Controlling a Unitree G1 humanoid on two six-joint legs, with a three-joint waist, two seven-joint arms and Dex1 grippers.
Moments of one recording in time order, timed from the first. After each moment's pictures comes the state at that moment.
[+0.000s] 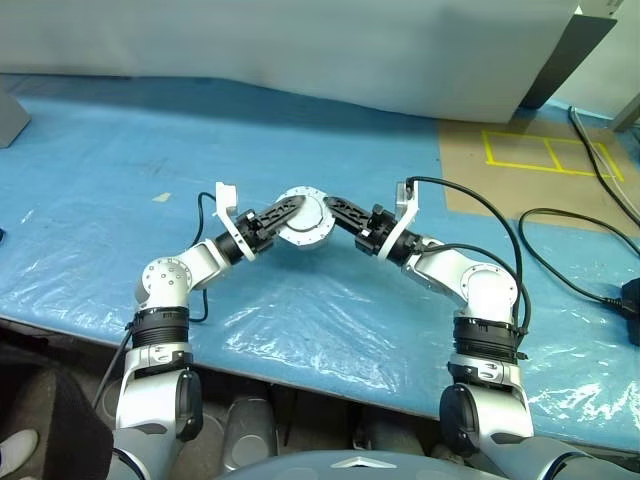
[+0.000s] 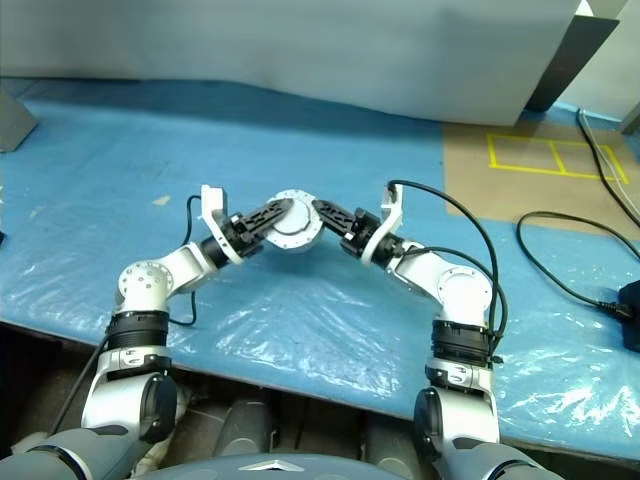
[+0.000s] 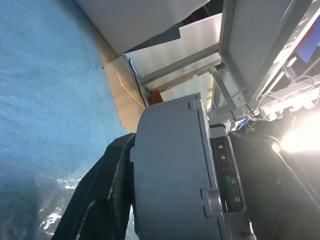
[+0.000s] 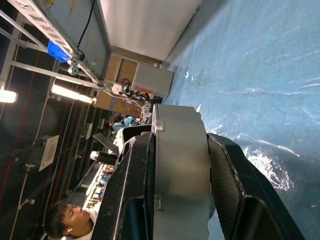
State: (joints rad) left arm -0.57 0.18 0.32 0.30 -1.00 1.04 -0.67; right arm -0.52 -0.08 -0.31 0.06 1.30 1.10 0.08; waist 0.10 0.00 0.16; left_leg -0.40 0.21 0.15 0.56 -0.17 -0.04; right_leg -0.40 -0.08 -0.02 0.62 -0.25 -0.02
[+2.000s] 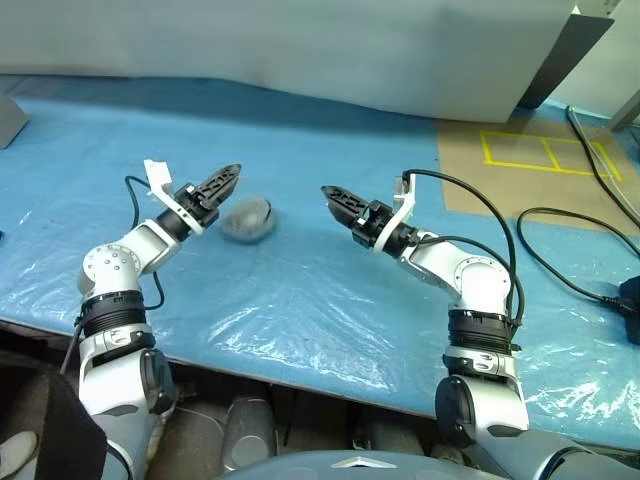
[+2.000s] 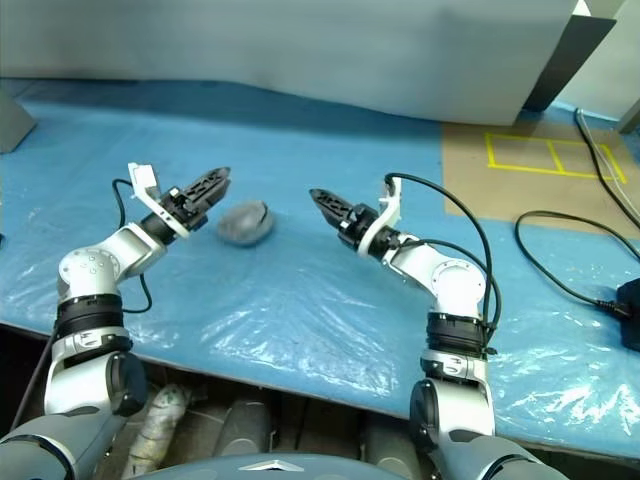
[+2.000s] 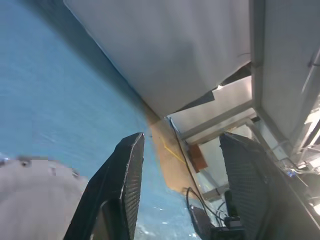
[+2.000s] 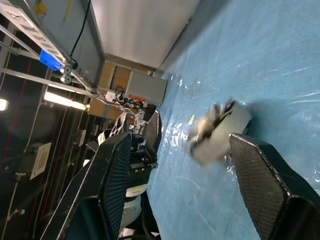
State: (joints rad) left arm -0.65 0.38 0.51 0.46 -0.96 0.93 -0.63; right arm -0.57 -0.07 -0.31 0.11 1.26 1.07 0.07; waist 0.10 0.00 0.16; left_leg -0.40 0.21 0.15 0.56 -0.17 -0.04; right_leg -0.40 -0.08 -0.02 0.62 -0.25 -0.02
